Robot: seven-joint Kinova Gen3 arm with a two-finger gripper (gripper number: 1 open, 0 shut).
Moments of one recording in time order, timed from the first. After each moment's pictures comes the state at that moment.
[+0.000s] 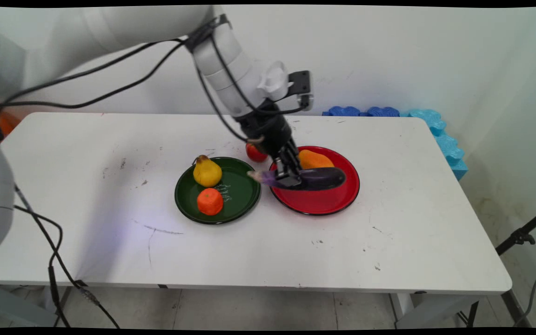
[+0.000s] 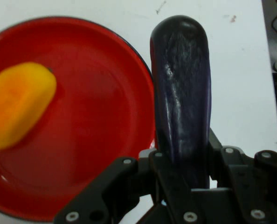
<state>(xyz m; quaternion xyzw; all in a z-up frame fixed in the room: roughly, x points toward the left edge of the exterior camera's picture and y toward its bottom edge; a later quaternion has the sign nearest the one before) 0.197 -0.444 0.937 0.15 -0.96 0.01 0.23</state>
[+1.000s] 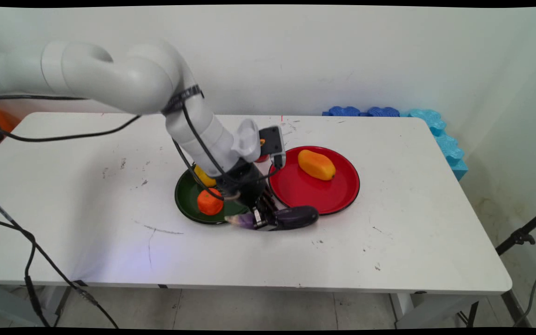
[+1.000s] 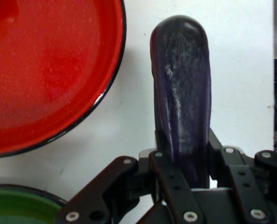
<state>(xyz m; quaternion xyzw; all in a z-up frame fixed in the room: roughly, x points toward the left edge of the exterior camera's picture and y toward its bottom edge) 0.216 -0.374 0.861 0.22 -0.95 0.02 0.22</state>
